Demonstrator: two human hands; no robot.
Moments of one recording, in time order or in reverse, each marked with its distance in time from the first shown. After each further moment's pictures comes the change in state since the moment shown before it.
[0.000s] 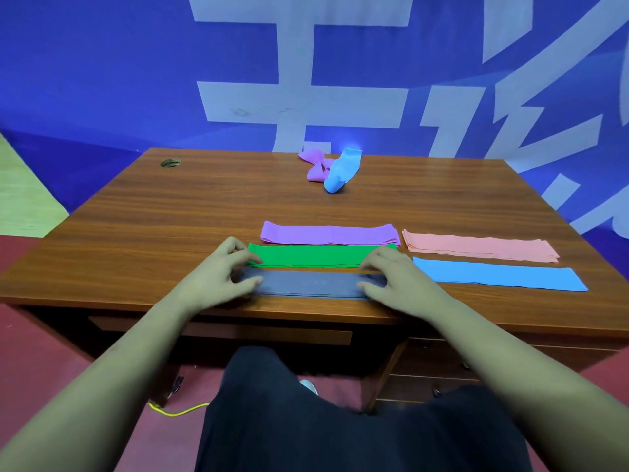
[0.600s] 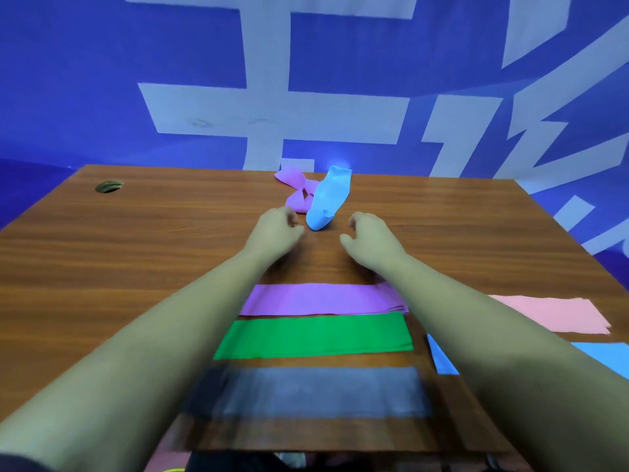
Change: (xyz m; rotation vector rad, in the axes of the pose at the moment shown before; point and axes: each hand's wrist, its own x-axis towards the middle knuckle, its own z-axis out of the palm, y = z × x) left_hand 0.276 0.006 0.049 -0.166 0.113 -0.334; right_hand 0.213 0.068 -0.011 0.025 0.068 0.437
